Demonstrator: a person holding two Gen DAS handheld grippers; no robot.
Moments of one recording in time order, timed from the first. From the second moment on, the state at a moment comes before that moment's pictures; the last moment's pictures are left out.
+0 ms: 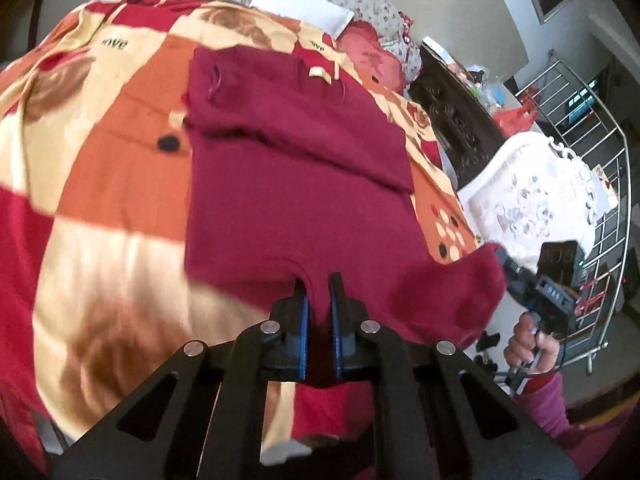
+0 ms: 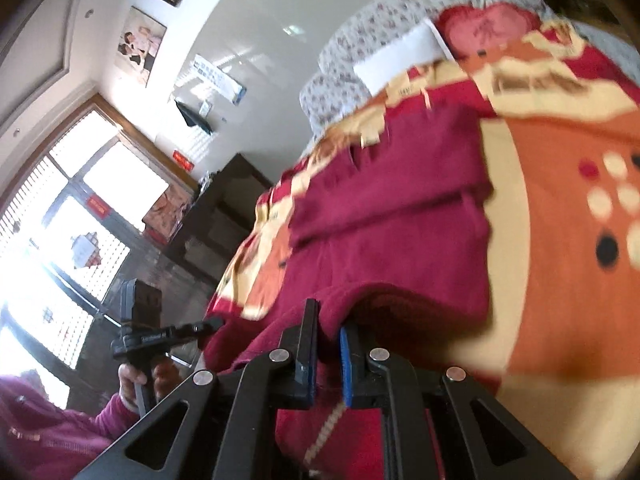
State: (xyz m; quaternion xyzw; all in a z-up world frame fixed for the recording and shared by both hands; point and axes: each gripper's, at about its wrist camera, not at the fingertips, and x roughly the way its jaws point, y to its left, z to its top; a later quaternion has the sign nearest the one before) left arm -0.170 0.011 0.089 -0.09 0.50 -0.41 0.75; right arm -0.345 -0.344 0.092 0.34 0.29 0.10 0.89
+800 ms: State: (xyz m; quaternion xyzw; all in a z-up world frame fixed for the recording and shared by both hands) left arm 0.037 -0.091 0.110 -0.12 0.44 -0.33 0.83; right arm -0.139 -0.458 0.106 0.34 0.29 0.00 0.90
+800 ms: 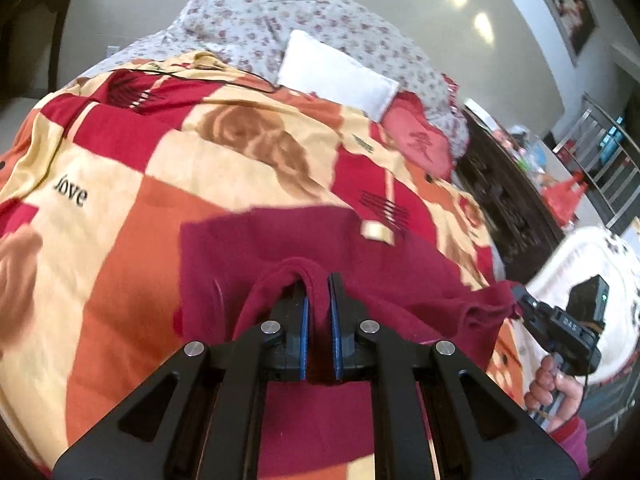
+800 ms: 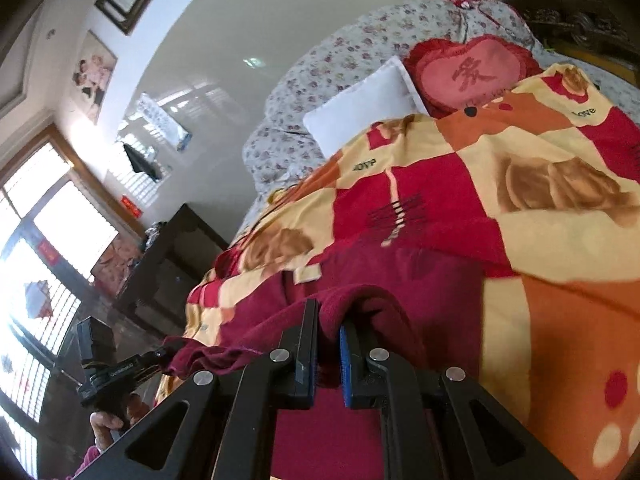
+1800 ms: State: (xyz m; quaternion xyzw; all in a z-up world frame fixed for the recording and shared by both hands) left arm 0.095 -0.131 0.065 -0.05 0.47 -0.24 0.85; right arm -0.035 -0.447 0.065 0.20 0.36 -0.10 0.90
